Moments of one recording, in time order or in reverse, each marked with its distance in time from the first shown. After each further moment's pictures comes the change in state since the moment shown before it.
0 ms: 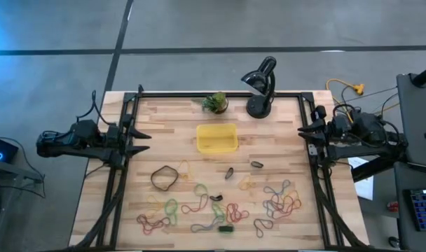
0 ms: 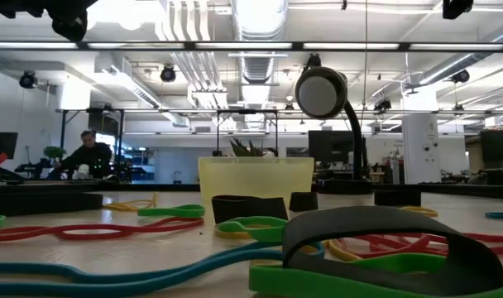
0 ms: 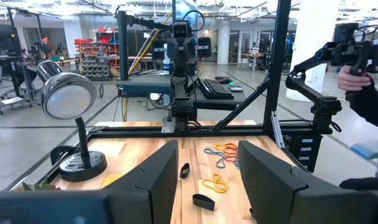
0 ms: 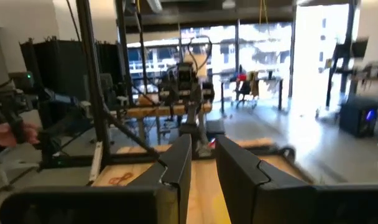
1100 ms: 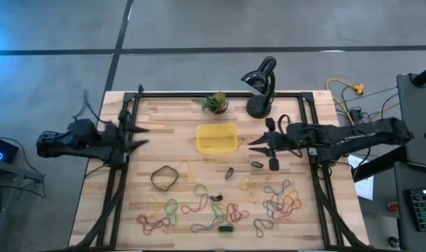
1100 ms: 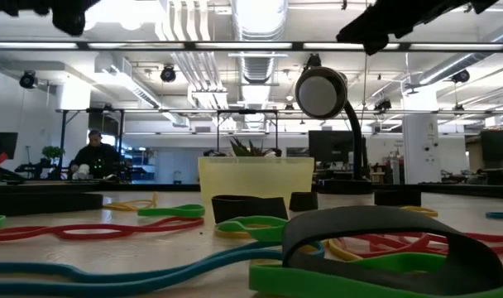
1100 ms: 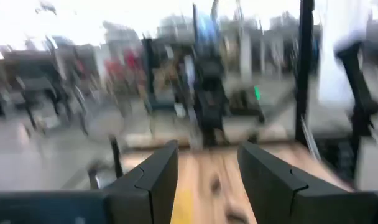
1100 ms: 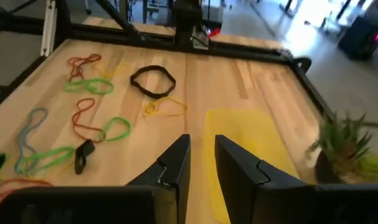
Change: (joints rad) left arm 0.000 -0.005 0.000 0.012 -0.077 0.099; right arm 0.001 0.788 0.093 0.157 0.026 -0.118
